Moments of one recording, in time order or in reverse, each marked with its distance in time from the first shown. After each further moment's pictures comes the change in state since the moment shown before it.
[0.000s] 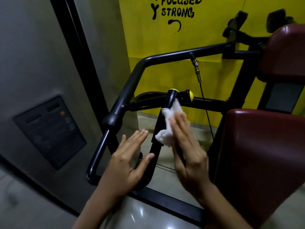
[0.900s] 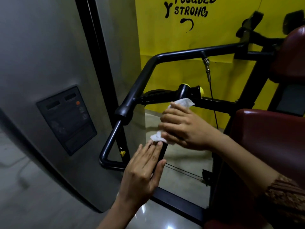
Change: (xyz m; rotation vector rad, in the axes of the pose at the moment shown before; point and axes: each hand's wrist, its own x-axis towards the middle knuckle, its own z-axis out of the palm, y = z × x) left_hand -0.046 0.003 0.033 0.290 0.204 0.209; right_hand 0.063 0.032 -0.011 -0.428 -0.628 -0.548
